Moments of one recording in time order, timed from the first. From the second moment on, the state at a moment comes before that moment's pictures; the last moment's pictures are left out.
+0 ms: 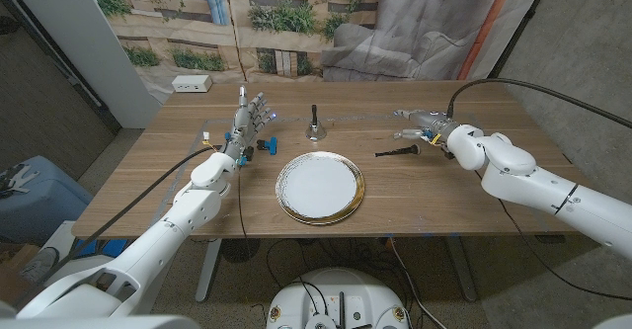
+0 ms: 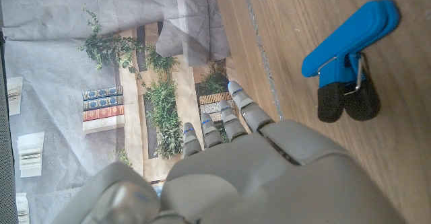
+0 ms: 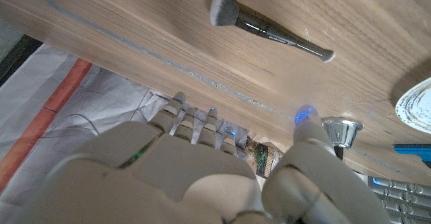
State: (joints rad) left arm 0.84 0.51 0.37 -1.30 -0.65 -0.29 -0.03; left_hand 0.01 0.07 -0.13 0.14 0.21 0.06 -0.21 0.19 0.19 0.09 -0.15 0.20 0.19 0.17 -0.04 0.18 0.18 0.33 0.02 0.21 0.18; right arm -0.72 -1.00 -0.70 -1.94 -0.59 -0.45 0.25; right_hand 0.35 0.02 0.40 -0.19 0.19 -0.04 -0.14 0.20 0.18 0.12 -0.06 0.19 0.19 -0.03 0.06 0.20 0.23 0.13 0.08 0.18 0.17
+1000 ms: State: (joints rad) left arm 0.84 0.51 0.37 -1.30 -0.65 -0.29 -0.03; left_hand 0.01 0.07 -0.13 0.14 0.21 0.06 -0.21 0.19 0.19 0.09 -0.15 0.20 0.19 0.17 -0.04 0.18 0.18 0.33 0.02 0.21 0.18; right arm -0.62 -0.95 -0.78 -1.92 -0.84 -0.42 0.57; right_hand 0.52 -0.05 0.45 -0.19 0.20 0.01 -0.16 0.23 0.19 0.18 -0.07 0.20 0.20 0.00 0.05 0.22 0.22 0.18 0.09 0.19 0.17
